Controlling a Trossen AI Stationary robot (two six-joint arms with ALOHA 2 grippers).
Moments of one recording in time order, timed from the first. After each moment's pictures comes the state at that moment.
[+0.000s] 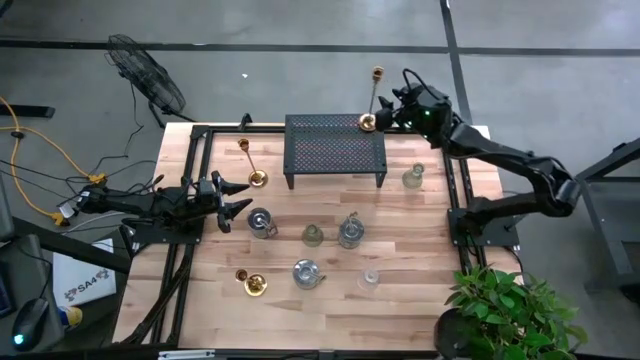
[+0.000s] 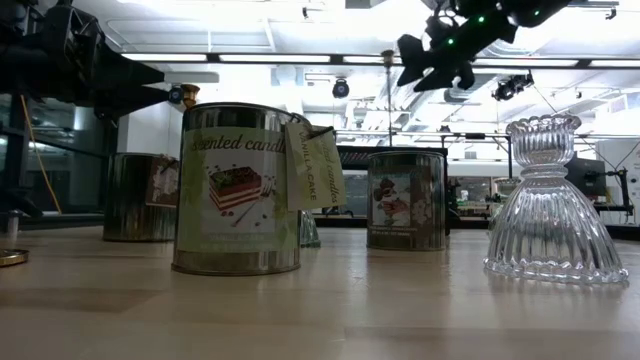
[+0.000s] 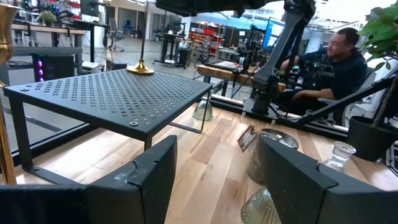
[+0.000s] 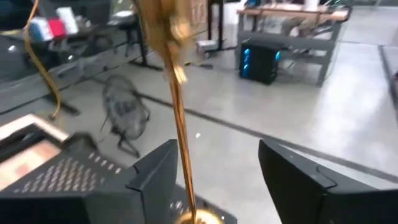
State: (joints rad) left arm -0.17 0.01 0.02 0.05 -0.48 -0.16; right arm -0.66 1.22 0.95 0.05 0.31 0.14
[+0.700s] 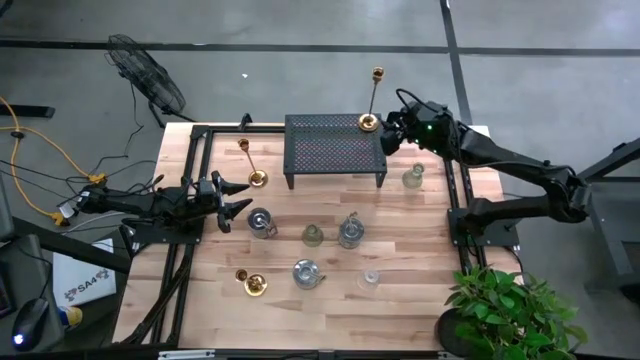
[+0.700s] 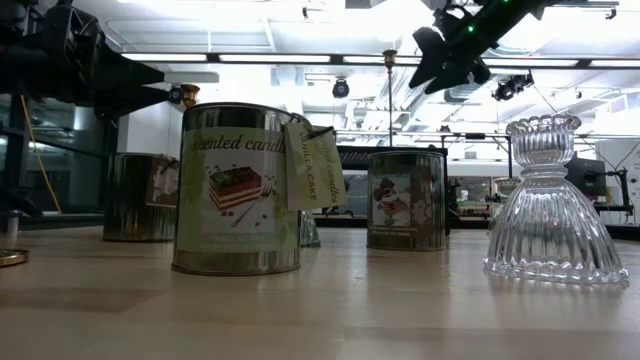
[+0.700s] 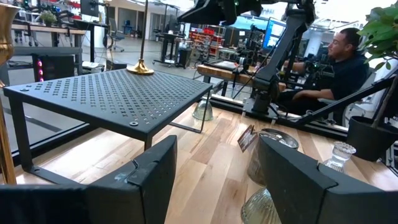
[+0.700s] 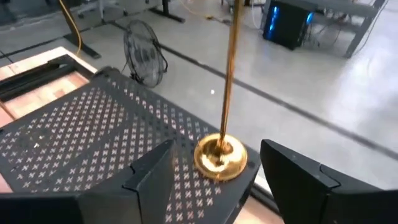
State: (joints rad) left arm -0.17 0.01 0.02 0.05 -0.48 -0.16; right arm -0.54 1.11 0.95 -0.28 0.31 0.17
